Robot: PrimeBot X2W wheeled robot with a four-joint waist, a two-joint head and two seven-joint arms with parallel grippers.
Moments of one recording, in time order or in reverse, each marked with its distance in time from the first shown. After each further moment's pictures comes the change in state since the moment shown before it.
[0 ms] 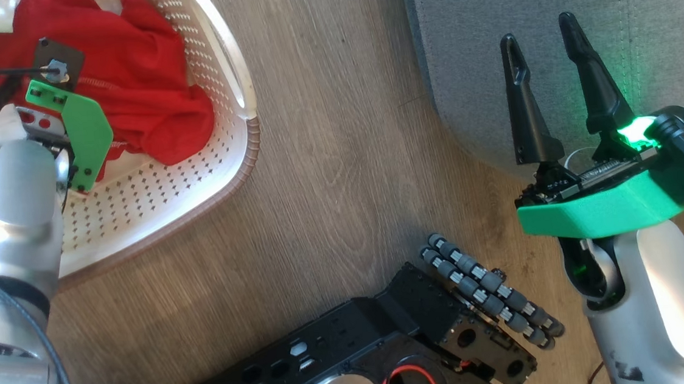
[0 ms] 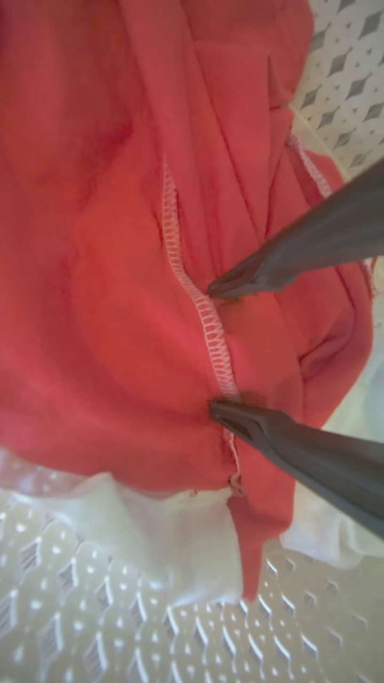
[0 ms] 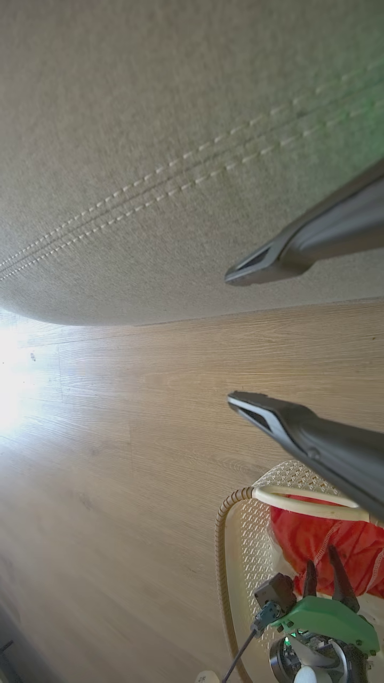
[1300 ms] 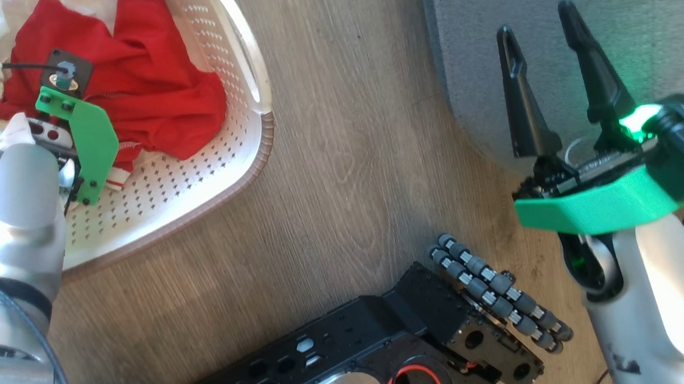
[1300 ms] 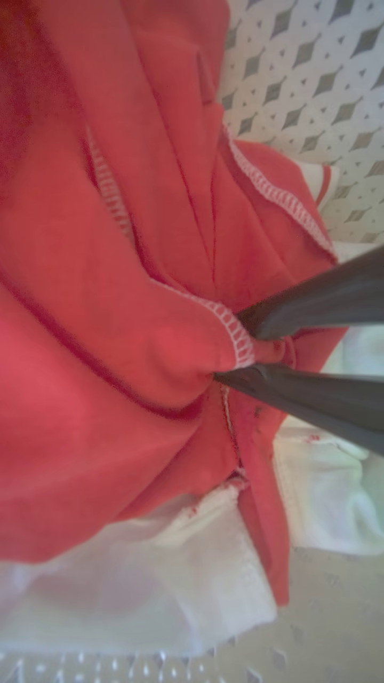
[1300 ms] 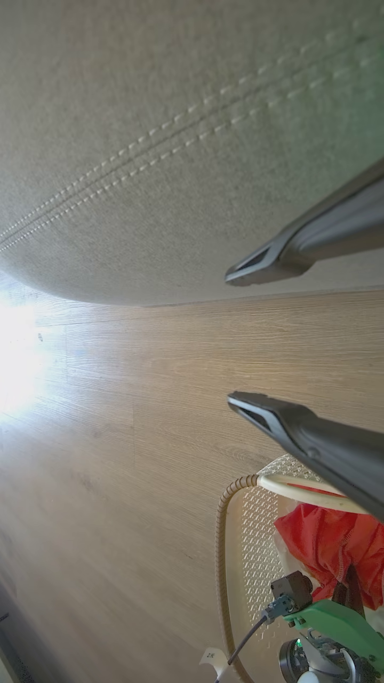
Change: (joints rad) left arm 0.003 -0.005 -0.056 0.006 -0.063 -0.088 0.149; right arm -0.013 0.000 0.003 -0.016 -0.047 0.000 0.000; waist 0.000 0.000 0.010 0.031
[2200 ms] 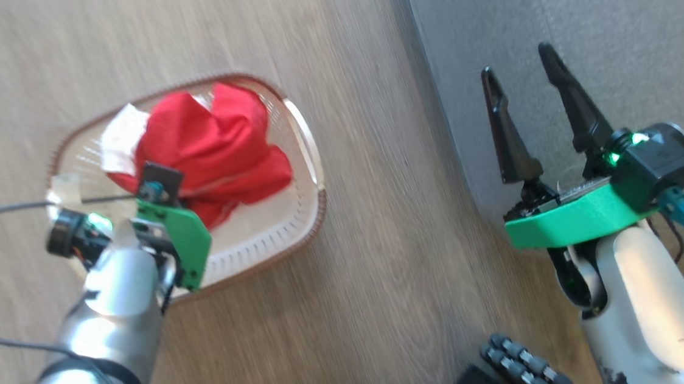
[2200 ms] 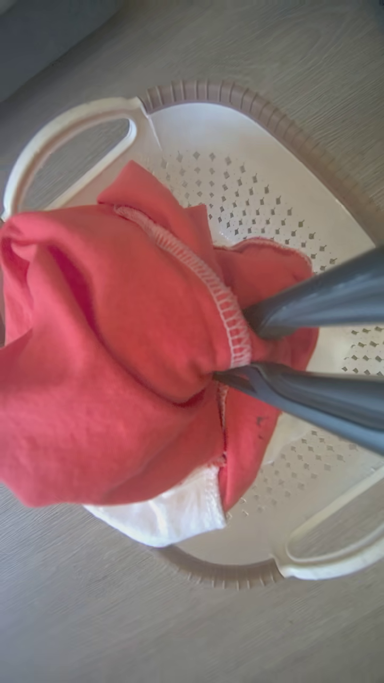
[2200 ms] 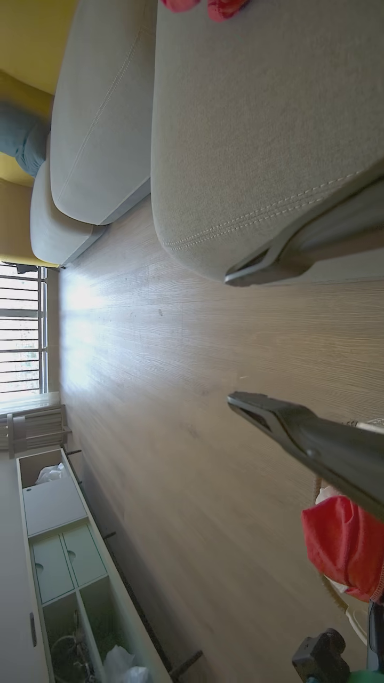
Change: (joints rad) left arm 0.257 -0.137 0.033 0.003 -0.133 -0.006 -0.360; right arm 0.019 0.000 -0.002 0.109 -0.080 0.000 0.000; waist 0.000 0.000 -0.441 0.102
